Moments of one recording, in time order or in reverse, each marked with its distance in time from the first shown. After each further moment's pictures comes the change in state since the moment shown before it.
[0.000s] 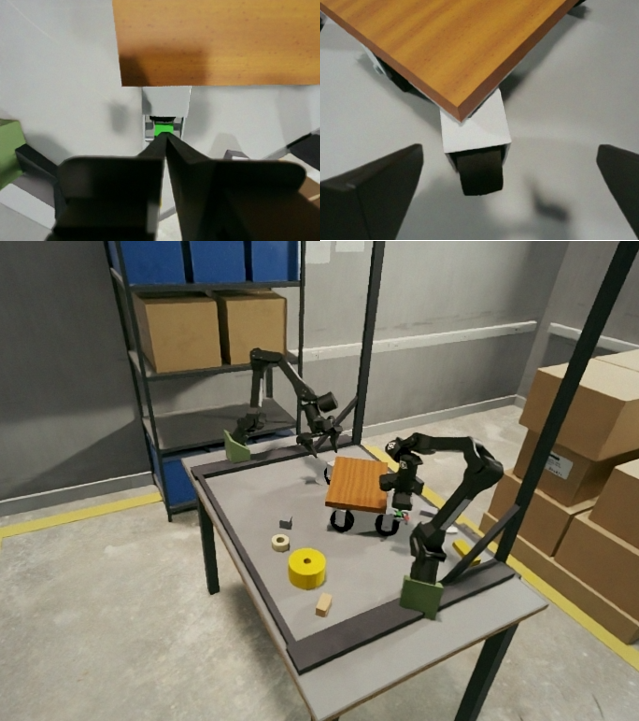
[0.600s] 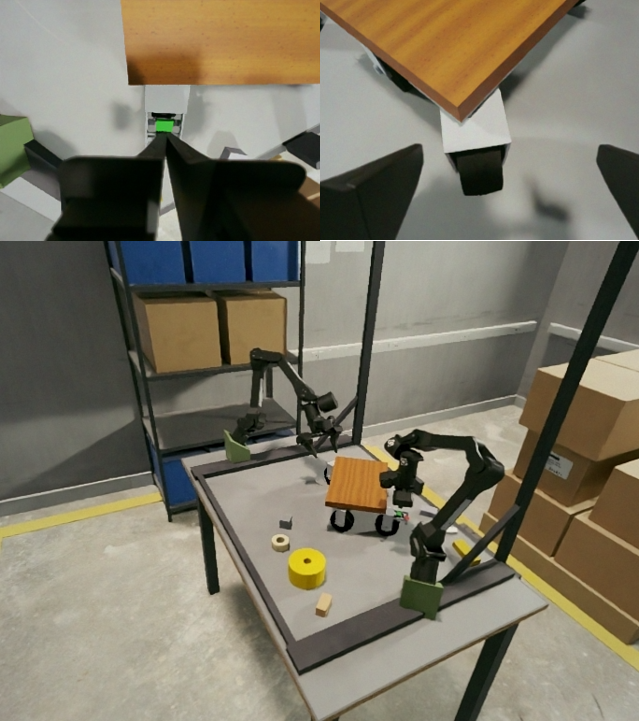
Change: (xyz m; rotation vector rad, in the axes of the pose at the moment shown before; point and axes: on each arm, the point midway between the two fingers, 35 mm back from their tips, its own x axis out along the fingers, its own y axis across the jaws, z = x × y) left arm -0.011 0.001 0.000 -0.004 0.005 0.007; right arm 0.000 0.000 0.000 0.000 0.000 0.000
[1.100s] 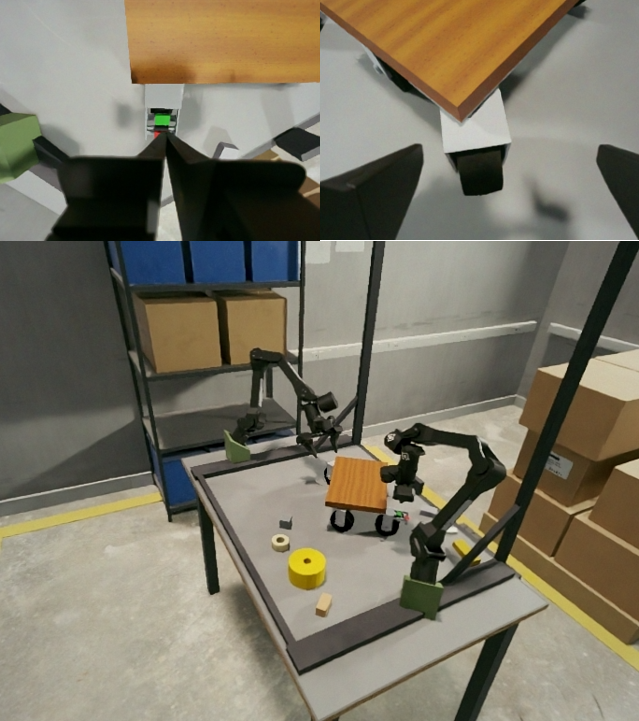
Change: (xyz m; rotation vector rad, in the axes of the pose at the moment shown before) left arm -0.020 -0.001 0.000 0.001 -0.002 -0.004; right arm 0.000 0.000 0.000 0.000 0.000 0.000
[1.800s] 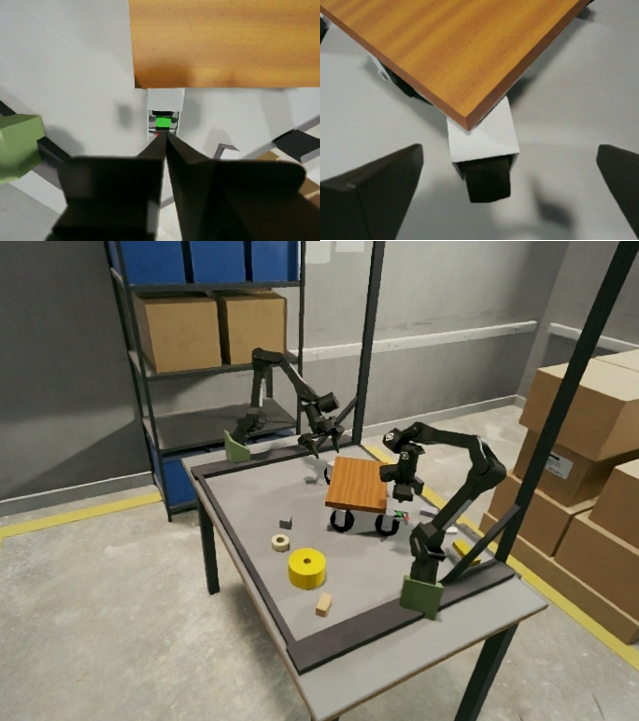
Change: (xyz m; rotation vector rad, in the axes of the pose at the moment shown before) left arm -0.003 0.002 0.004 -0.003 -0.006 0.006; right arm 0.004 0.004 0.004 0.008 0.000 0.013
